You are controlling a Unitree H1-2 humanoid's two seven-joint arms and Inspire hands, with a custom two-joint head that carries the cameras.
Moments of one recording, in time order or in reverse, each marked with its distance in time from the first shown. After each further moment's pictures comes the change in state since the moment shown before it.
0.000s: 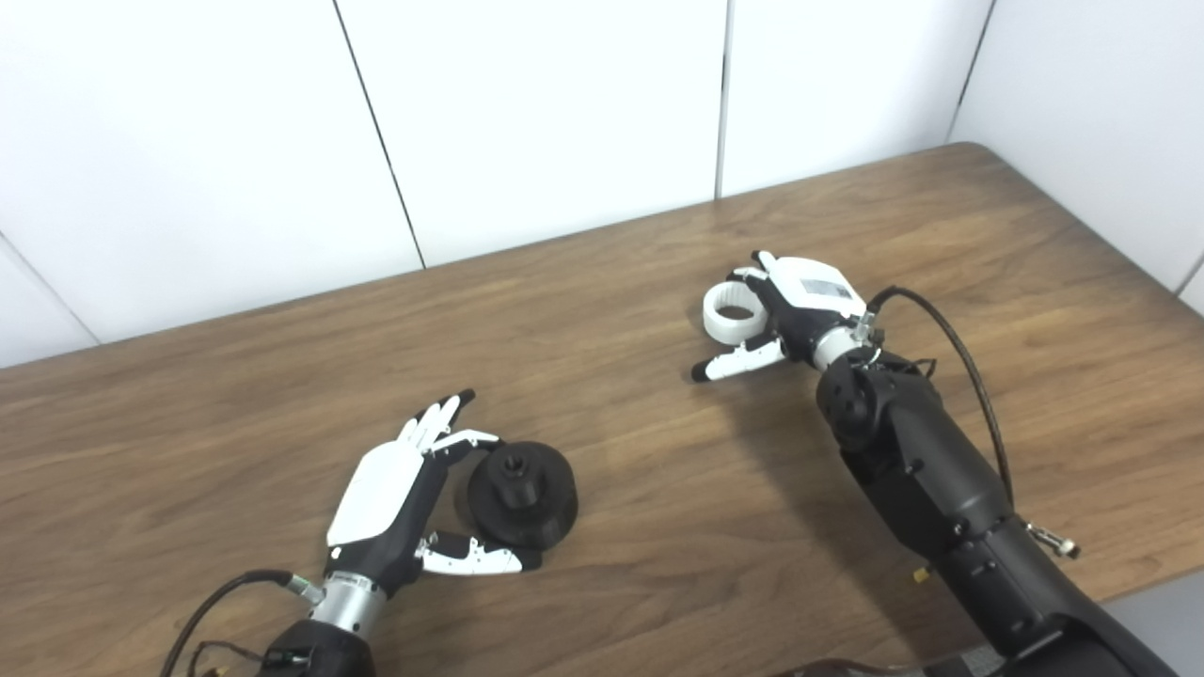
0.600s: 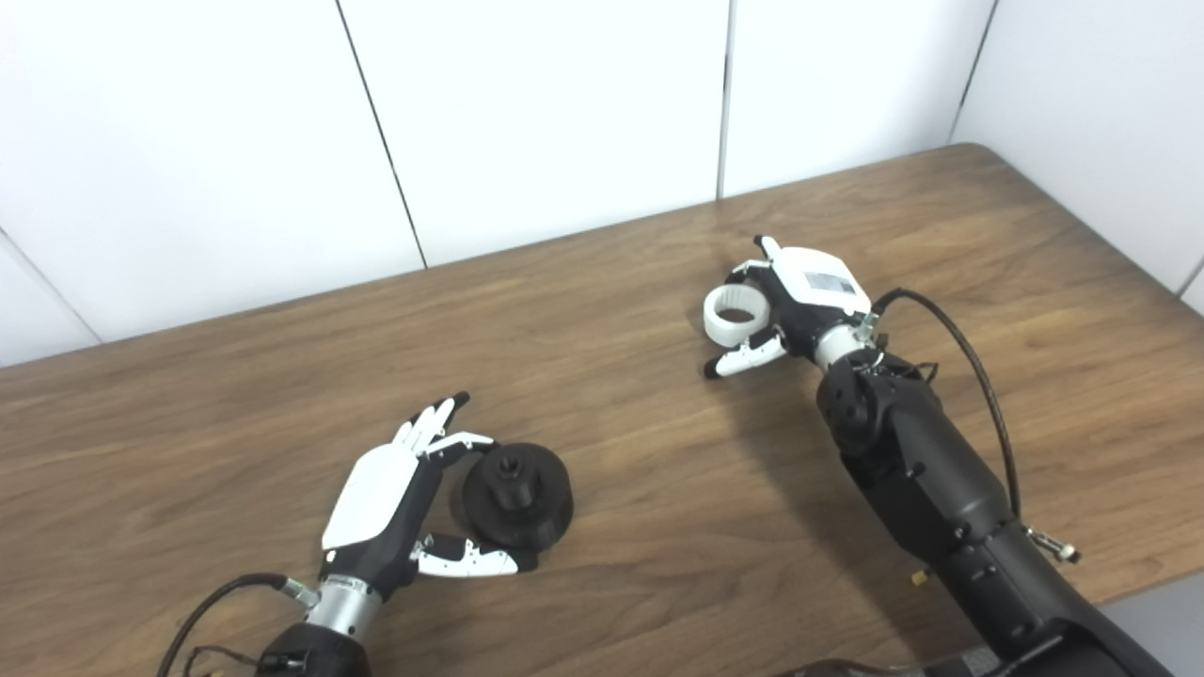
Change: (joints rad) left arm 0.007 0.000 0.010 -0.005 -0.001 0.001 -0.004; right arm 0.013 0.004 -0.007 0.006 0.046 -0.007 -0.138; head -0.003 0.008
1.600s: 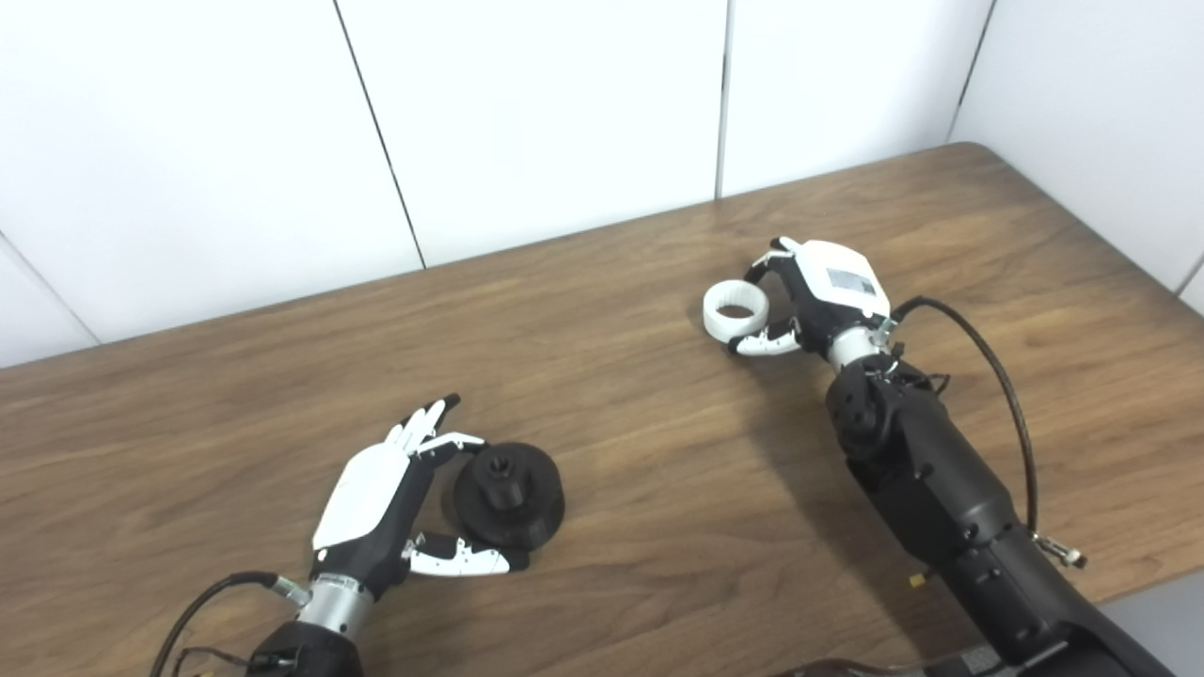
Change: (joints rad) left arm 0.001 0.004 0.013 -0.031 -0.001 0.036 -0.036; right arm 0.008 -0.006 -0.003 0.027 0.058 0.005 -0.096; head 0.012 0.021
